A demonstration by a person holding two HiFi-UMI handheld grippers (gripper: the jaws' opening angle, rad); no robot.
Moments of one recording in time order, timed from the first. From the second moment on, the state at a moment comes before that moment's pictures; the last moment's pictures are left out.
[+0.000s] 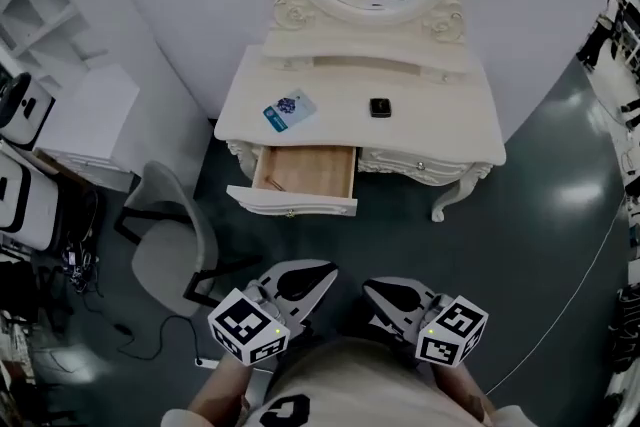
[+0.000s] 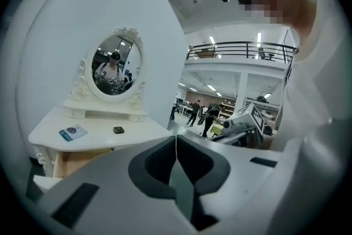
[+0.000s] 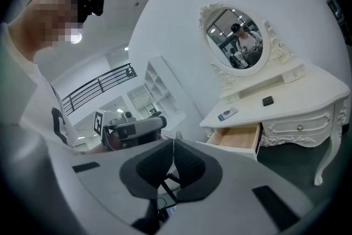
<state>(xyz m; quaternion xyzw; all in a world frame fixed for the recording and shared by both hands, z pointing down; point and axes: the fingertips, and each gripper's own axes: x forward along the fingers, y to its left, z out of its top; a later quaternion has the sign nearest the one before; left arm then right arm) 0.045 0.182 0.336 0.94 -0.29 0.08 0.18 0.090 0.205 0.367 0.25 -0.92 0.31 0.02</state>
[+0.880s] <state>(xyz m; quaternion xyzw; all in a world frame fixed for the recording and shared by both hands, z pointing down) -0.062 0.021 0.378 0.87 -0.43 0.21 0.10 0.065 0.080 0.364 0.18 -0.94 0.29 0.04</state>
